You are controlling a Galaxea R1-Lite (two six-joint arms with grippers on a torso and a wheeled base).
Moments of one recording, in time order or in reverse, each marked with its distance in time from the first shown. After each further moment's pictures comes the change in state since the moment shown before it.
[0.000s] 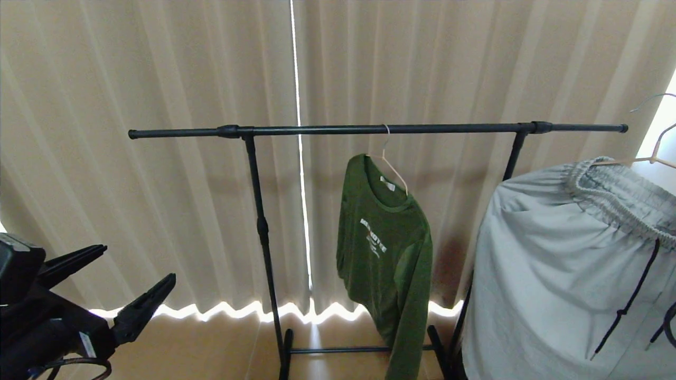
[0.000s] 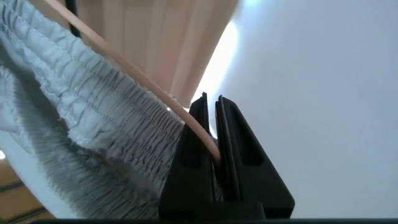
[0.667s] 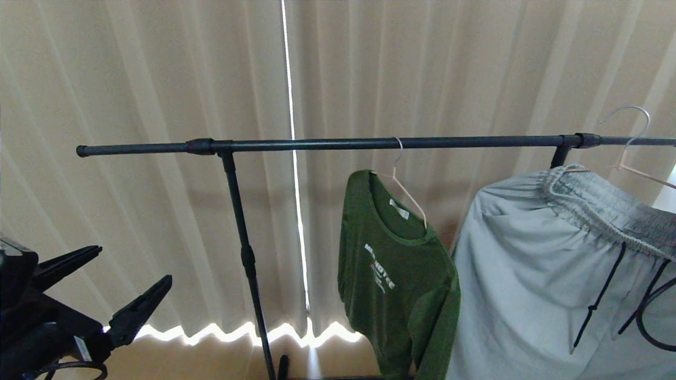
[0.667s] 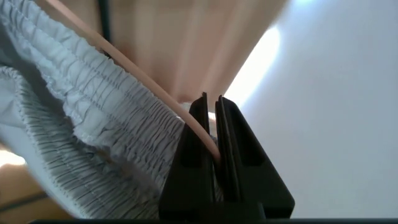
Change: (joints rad) left arm 0.000 -0.024 0.012 -0.003 0.000 0.010; right arm 0.068 0.084 -0.011 -0.001 0.003 0.073
